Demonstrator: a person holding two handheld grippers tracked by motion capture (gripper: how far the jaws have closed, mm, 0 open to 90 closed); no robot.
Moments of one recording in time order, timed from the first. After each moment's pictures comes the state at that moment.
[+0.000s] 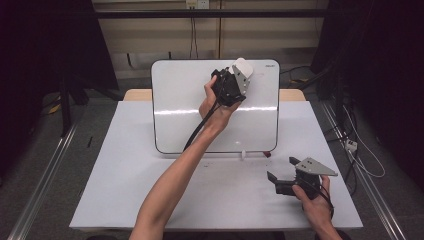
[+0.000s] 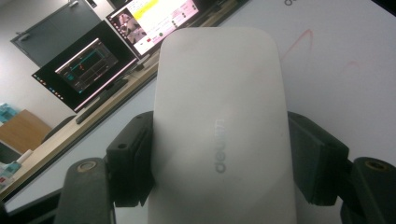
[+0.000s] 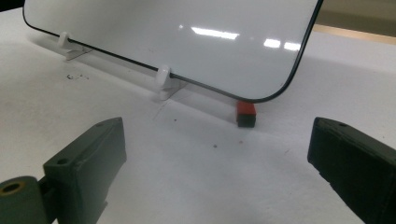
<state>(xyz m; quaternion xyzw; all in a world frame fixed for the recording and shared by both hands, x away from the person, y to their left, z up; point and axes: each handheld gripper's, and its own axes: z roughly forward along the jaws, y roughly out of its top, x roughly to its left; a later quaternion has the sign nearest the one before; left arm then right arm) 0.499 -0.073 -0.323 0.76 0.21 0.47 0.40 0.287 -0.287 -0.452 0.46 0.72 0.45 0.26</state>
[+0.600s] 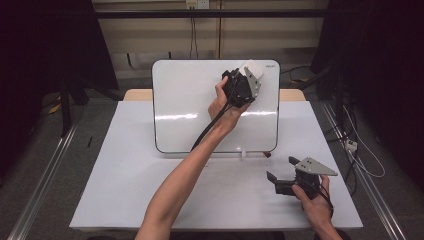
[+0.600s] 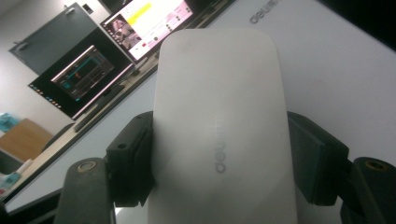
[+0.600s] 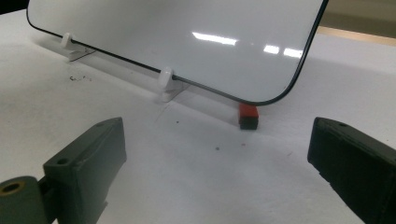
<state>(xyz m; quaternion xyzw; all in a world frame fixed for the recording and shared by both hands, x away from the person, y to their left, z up) 0.499 -0.101 -0.326 0.77 0.19 0.46 0.40 0.287 -0.286 -0.451 0.46 0.72 0.46 0.26</state>
